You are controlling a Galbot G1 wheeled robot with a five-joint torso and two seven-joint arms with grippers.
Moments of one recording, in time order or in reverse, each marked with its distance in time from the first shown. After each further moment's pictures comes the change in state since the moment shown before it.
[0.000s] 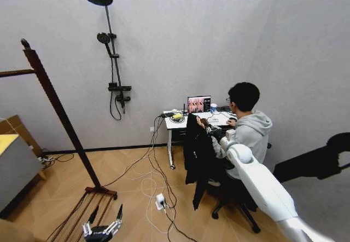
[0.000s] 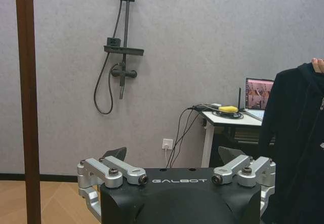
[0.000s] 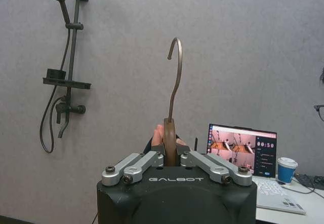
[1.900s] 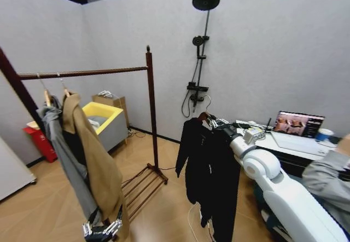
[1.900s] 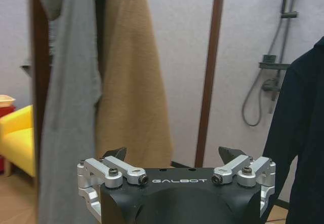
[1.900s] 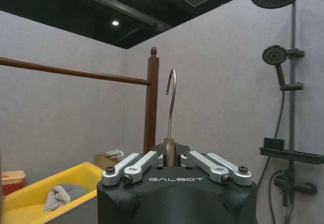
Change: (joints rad) left arm 0.000 0.000 0.000 0.000 0.000 0.000 0.000; right arm -0.251 -0.130 0.144 0.569 0.238 -0.110 0.194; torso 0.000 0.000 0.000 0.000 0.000
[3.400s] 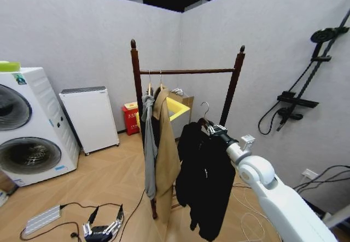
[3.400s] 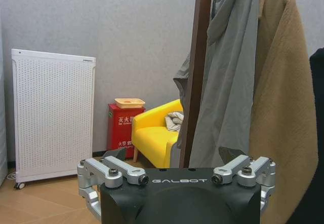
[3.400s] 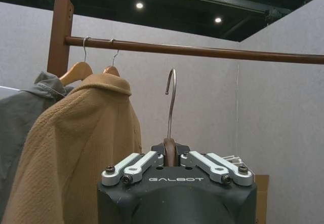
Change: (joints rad) left arm 0.000 0.000 0.000 0.000 0.000 0.000 0.000; right arm -0.044 0.055 -0.012 0.000 -0.090 -0.001 -0.016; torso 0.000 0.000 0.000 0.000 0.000
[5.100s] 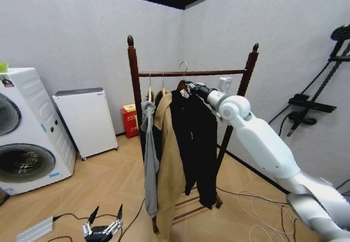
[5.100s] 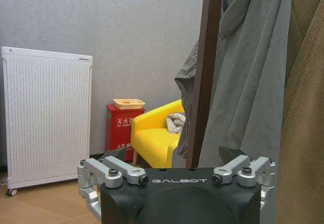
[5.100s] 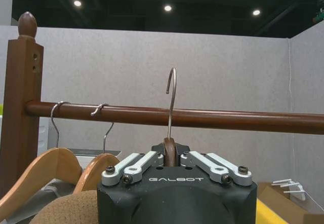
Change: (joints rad) left arm 0.000 0.000 0.000 0.000 0.000 0.000 0.000; right arm 0.902 0.055 -0.500 -0.445 0.336 -0.171 0.035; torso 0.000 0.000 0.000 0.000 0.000
